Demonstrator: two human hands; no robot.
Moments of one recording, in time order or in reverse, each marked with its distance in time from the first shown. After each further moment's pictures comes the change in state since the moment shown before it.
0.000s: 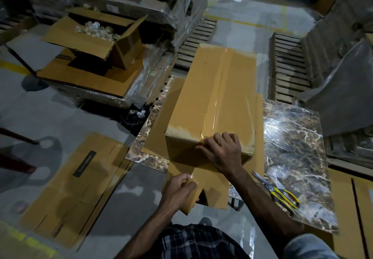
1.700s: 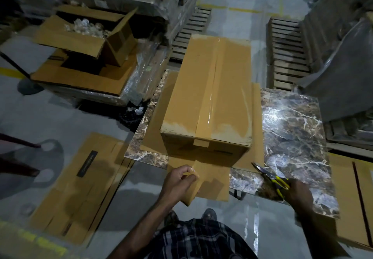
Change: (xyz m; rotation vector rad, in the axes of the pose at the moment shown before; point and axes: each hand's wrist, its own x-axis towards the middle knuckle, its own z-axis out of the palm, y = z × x) left_hand 0.007 0.012 0.002 0.077 -0.039 0.022; right_hand -0.237 0.161 -0.032 0.007 -0.844 1.138
